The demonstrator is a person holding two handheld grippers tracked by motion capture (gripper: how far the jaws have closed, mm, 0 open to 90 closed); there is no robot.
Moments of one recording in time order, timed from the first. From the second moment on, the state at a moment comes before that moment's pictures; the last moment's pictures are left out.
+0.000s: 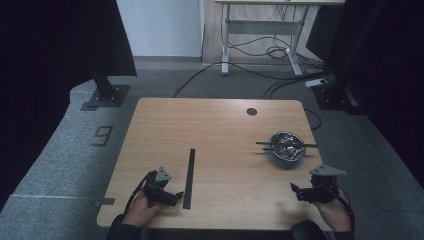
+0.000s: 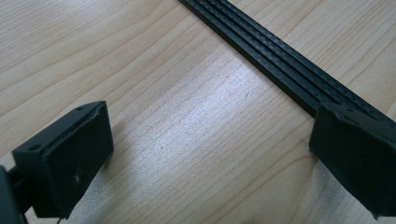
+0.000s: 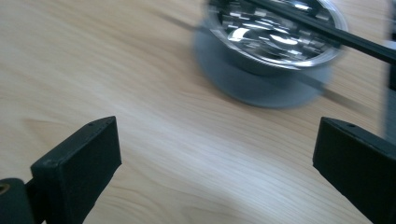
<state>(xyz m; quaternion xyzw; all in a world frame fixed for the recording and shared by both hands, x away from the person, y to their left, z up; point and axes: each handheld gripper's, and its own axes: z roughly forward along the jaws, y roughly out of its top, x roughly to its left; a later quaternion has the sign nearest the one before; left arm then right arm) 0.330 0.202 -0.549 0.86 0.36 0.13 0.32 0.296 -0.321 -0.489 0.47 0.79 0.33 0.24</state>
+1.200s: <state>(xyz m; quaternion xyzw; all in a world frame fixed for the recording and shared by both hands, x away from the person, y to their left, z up) 0.330 0.202 -0.549 0.86 0.36 0.13 0.32 0.366 -0.173 -0.527 0.35 0.87 0.33 0.15</state>
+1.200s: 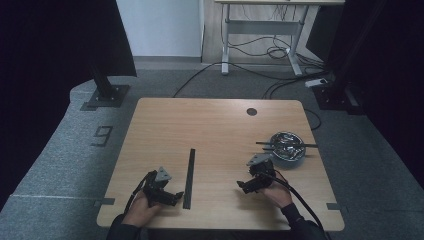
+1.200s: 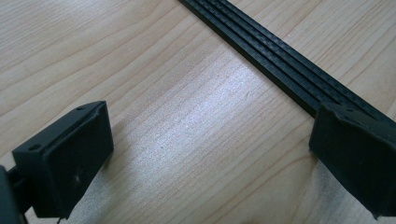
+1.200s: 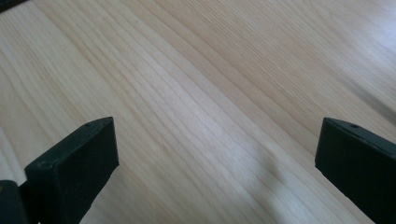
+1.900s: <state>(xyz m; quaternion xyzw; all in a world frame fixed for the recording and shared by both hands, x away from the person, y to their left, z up) 0.330 0.202 -0.549 0.86 0.36 0.14 0.32 0.371 -0.163 -0.557 0.33 0.86 0.36 0.14</state>
